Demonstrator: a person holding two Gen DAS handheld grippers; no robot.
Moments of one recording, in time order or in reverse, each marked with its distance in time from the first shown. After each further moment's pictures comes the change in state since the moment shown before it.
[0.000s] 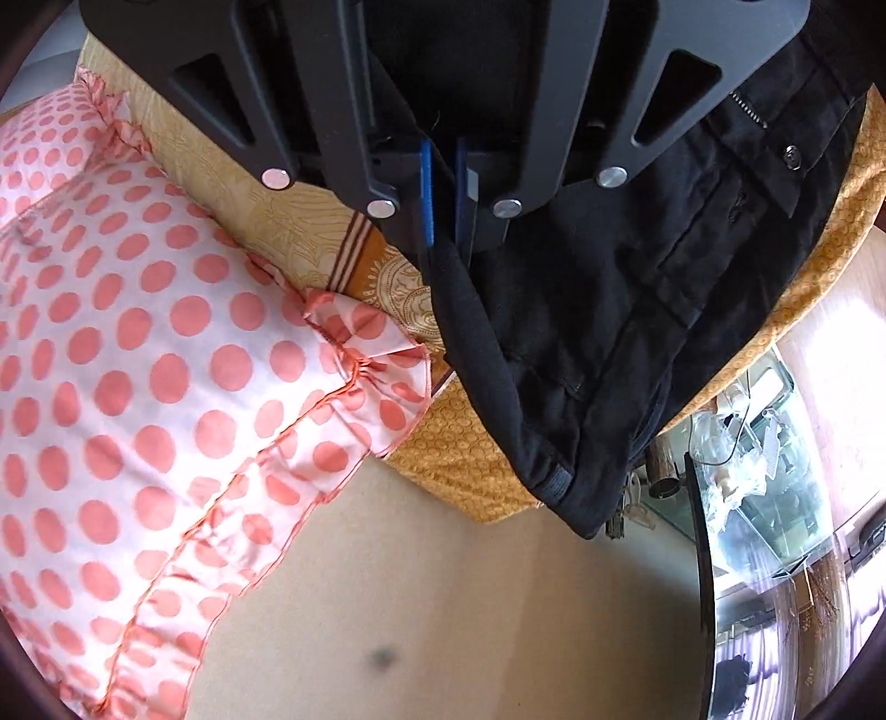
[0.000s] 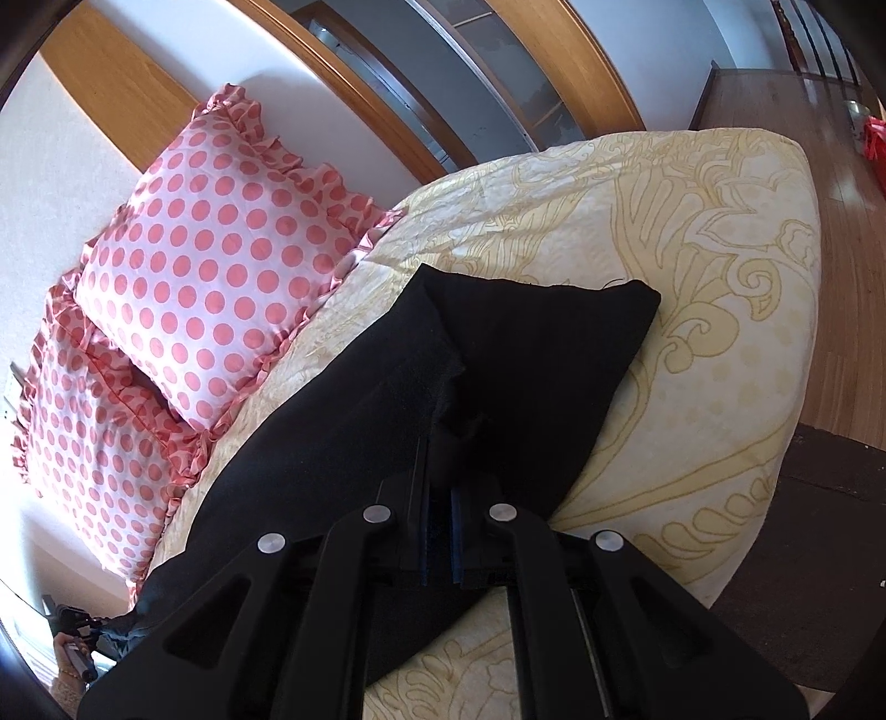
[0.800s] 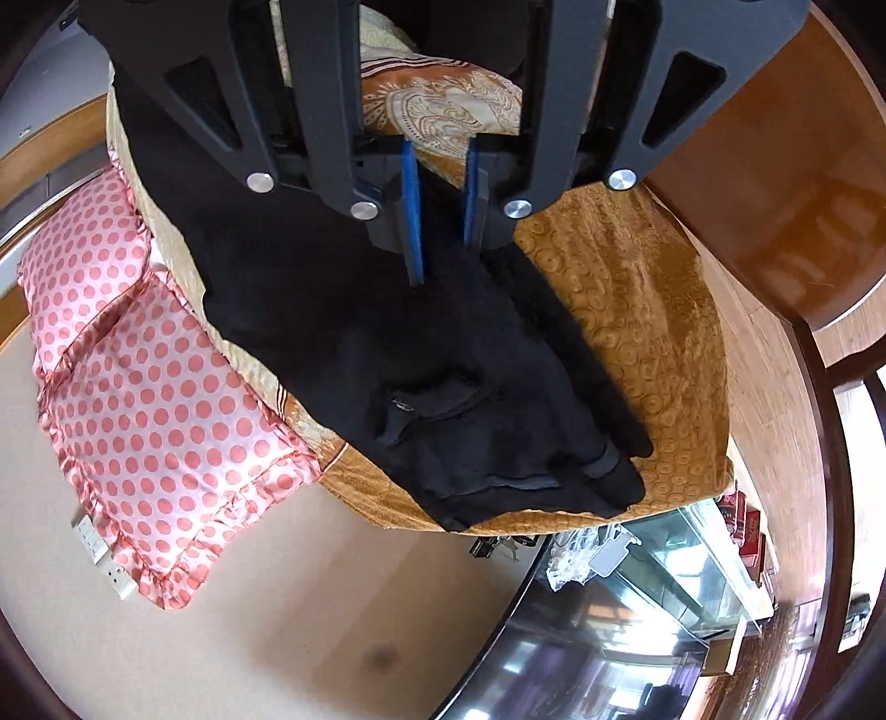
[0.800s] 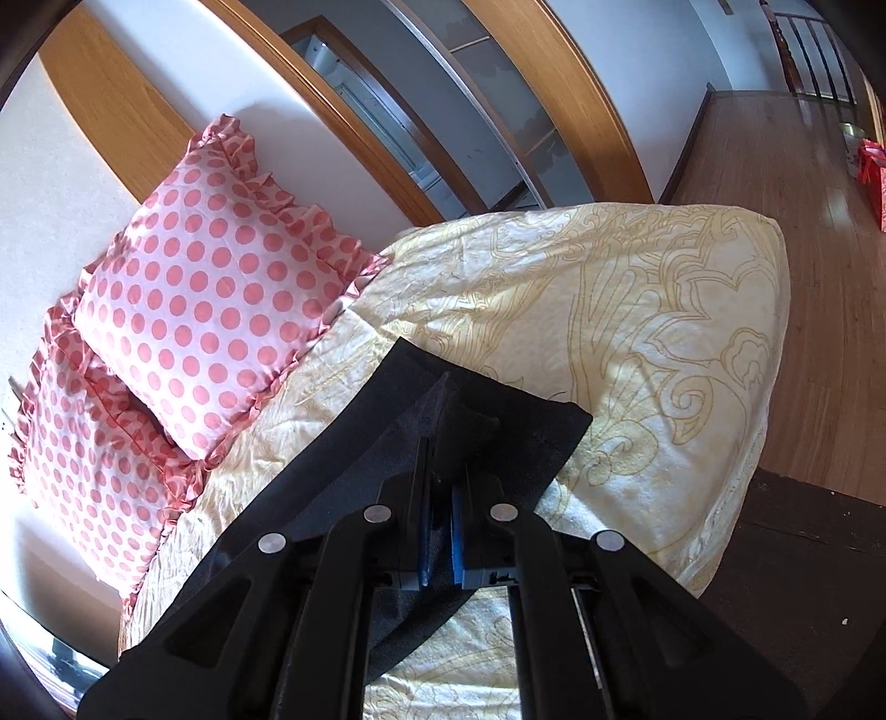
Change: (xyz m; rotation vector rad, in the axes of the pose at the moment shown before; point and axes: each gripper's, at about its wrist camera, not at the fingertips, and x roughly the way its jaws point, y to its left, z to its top) left arm -0.164 0.224 -0.240 -0.171 -0.160 -0.165; right arm -0.027 -0.010 0.036 -0.023 -0.045 -0.036
